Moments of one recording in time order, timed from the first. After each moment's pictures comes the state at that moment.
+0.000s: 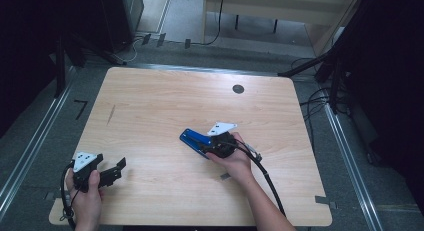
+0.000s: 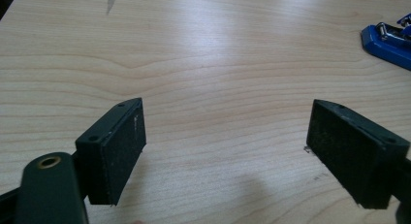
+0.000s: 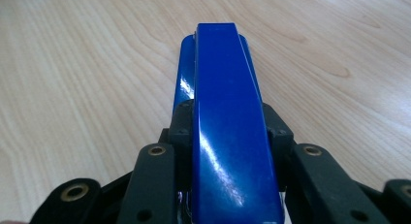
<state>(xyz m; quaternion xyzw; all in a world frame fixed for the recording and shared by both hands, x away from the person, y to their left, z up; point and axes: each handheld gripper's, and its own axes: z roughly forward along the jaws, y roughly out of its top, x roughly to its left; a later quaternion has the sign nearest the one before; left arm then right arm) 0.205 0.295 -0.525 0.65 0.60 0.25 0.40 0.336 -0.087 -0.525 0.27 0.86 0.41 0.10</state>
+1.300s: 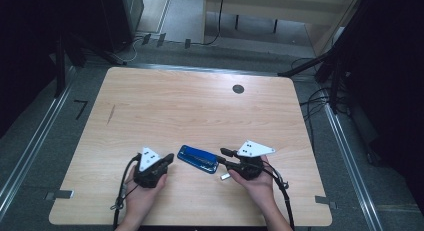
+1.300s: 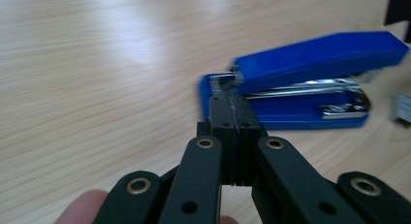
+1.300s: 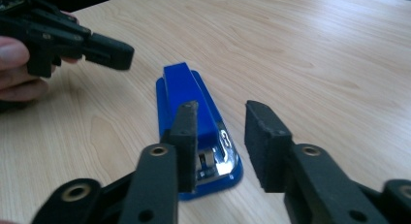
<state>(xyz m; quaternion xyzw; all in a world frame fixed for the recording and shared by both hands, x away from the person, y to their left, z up) 0.225 0.142 -0.524 0.75 0.45 0.21 0.43 0.265 -0.156 -0.511 0.29 0.80 0.52 0.11</state>
